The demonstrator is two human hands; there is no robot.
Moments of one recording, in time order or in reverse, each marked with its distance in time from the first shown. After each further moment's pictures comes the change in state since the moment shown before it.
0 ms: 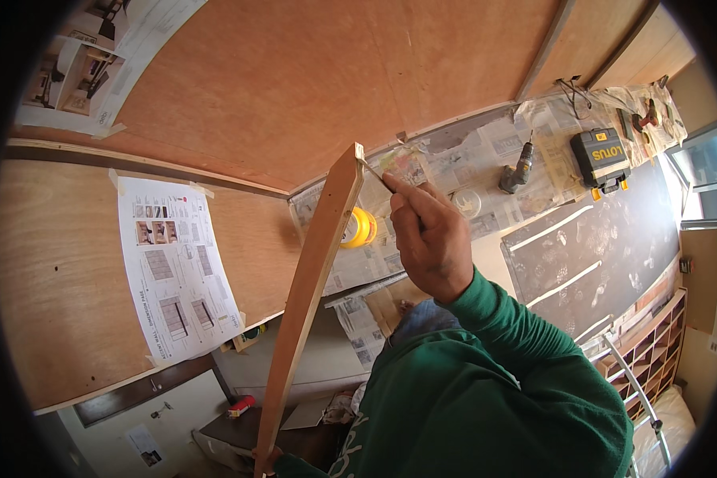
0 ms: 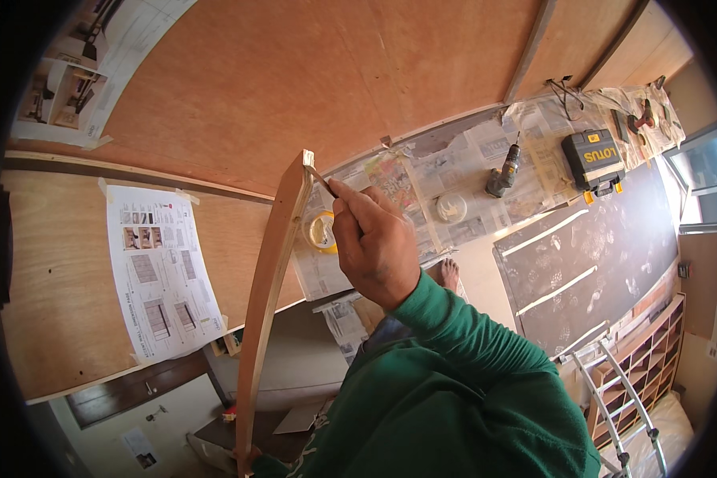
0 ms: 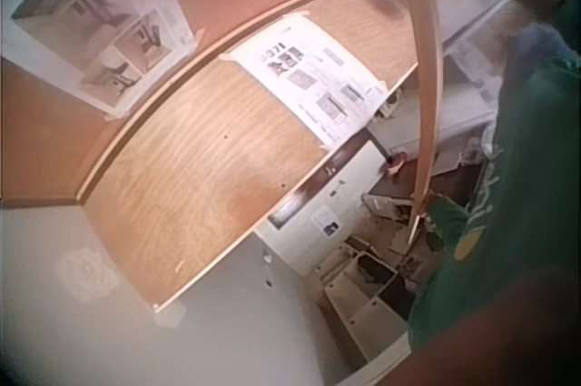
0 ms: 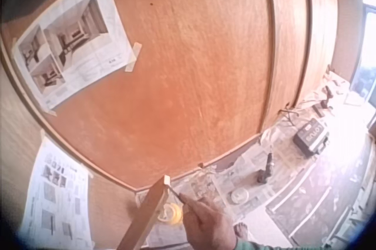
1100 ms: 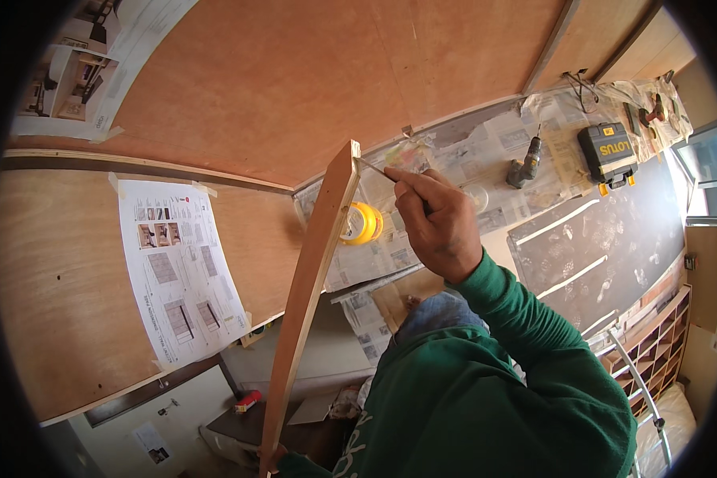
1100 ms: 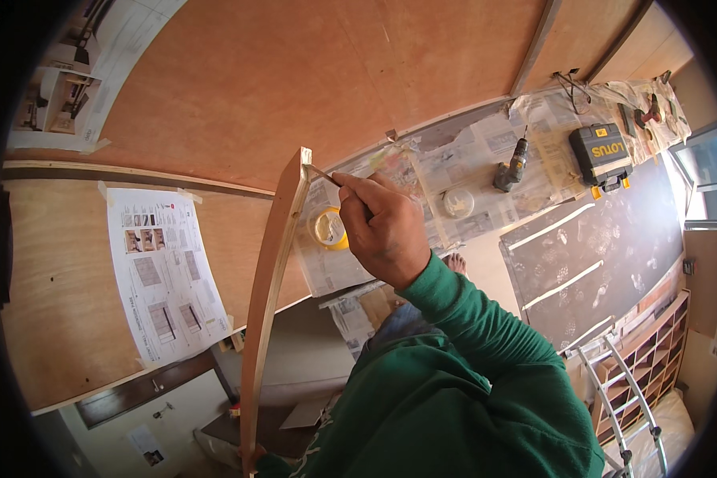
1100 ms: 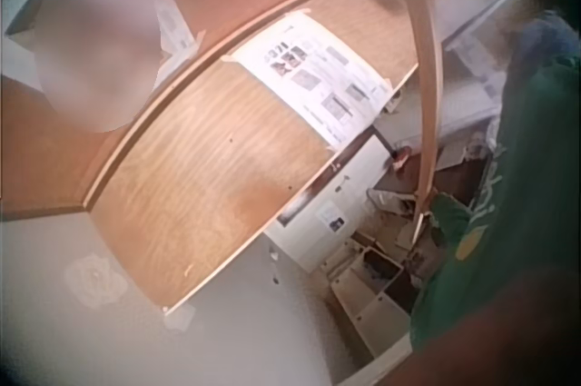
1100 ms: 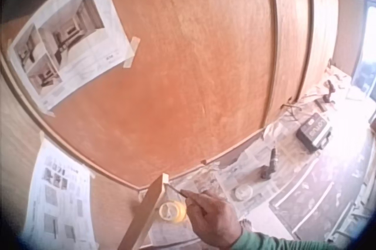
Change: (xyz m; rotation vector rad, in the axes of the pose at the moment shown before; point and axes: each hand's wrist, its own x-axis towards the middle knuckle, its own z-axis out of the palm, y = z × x) left_hand 0.014 -0.003 0.003 -0.054 -0.067 -0.127; right_hand 0.020 0.025 0.006 0.014 -0.052 0.027
